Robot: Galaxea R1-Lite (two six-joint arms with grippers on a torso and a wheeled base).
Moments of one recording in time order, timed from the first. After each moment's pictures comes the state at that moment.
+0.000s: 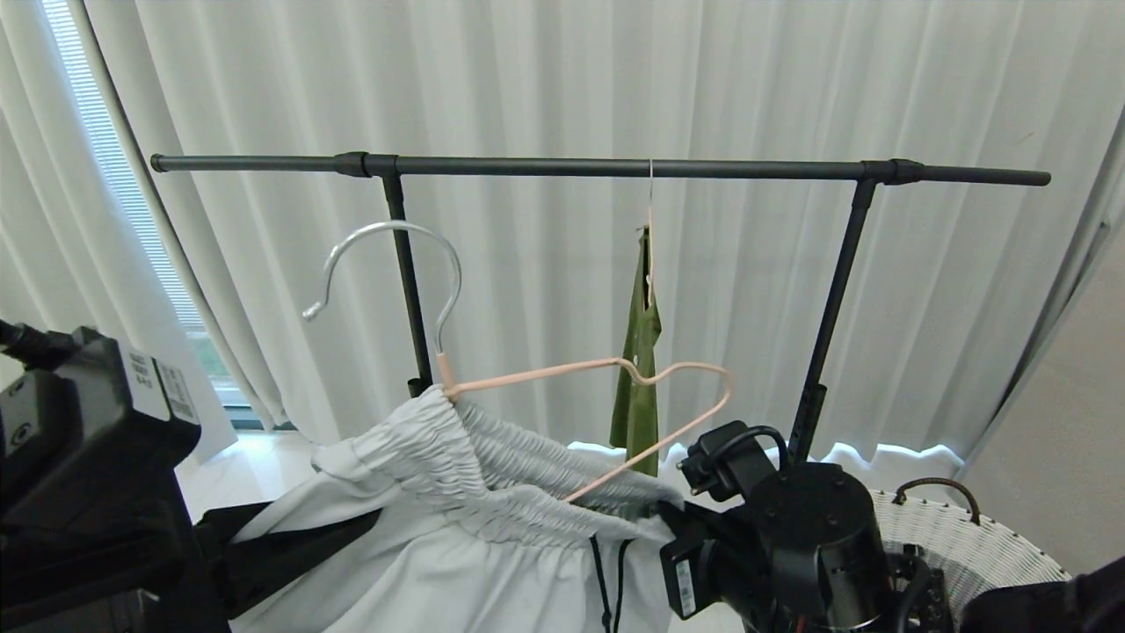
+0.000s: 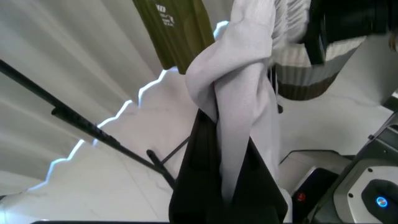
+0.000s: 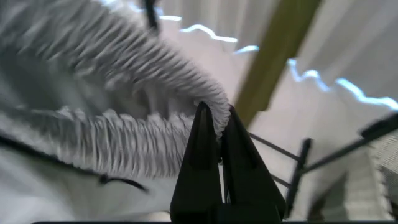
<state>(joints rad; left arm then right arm) -0.79 1.02 -0.68 0.08 0.07 0.21 1.04 1.84 -0.59 -0.81 -0.45 0.27</state>
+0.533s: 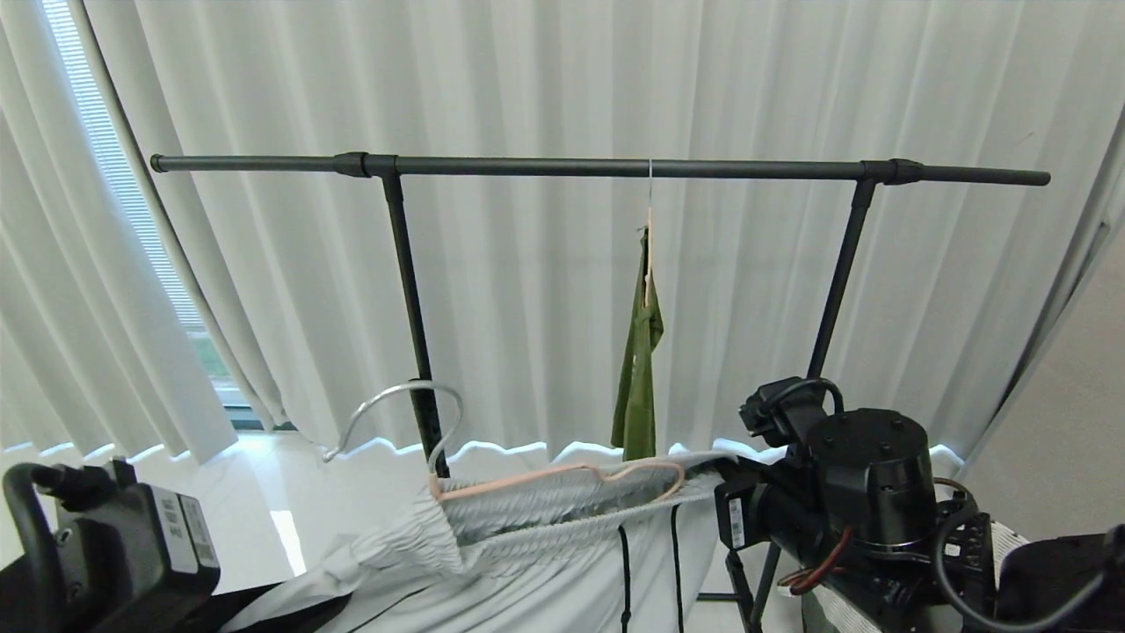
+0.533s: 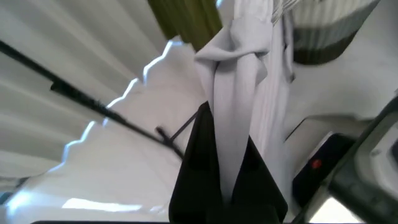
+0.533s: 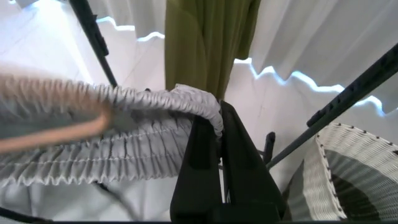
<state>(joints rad) -0.77 0.96 -0.51 0.08 0.10 0.30 0.87 1.79 -0.57 -0.81 -0.44 0.22</state>
